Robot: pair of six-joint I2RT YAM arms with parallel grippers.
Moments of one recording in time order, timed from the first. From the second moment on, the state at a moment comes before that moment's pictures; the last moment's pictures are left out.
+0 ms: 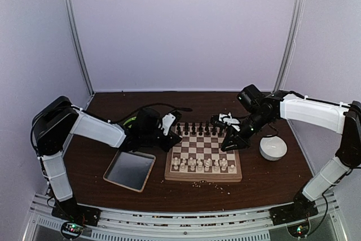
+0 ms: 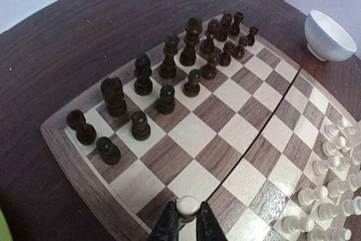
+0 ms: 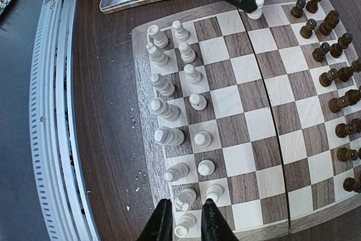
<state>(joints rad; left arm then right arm) -0.82 1.88 0.97 0.35 0.17 -0.08 0.58 1.53 1.15 -0.80 -0.56 -0.57</state>
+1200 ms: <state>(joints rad) -0.68 1.15 0.94 -0.21 -0.28 -0.06 0.76 2.06 1.80 -0.93 -0.34 -0.49</state>
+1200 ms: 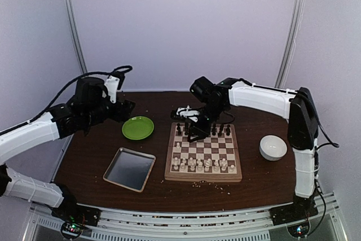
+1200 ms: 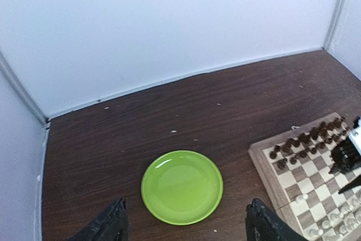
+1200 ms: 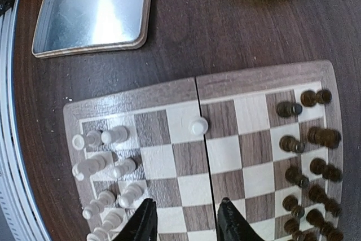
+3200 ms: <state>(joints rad) -0.54 1.07 0.84 -0.32 -0.34 -0.08 0.76 1.98 1.74 -0.99 -0.21 -0.45</state>
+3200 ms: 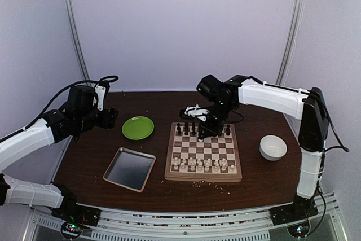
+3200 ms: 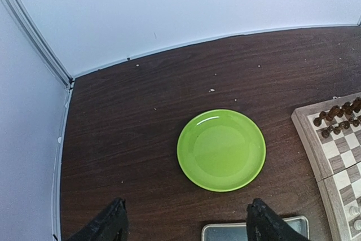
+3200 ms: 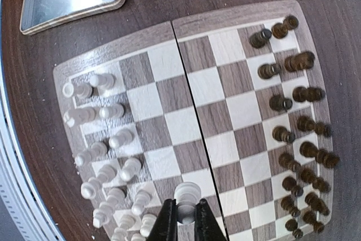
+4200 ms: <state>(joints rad) -0.45 1.32 1.12 -0.41 -0.17 0.09 0.63 1.64 1.15 -0.86 -0.20 -0.50</state>
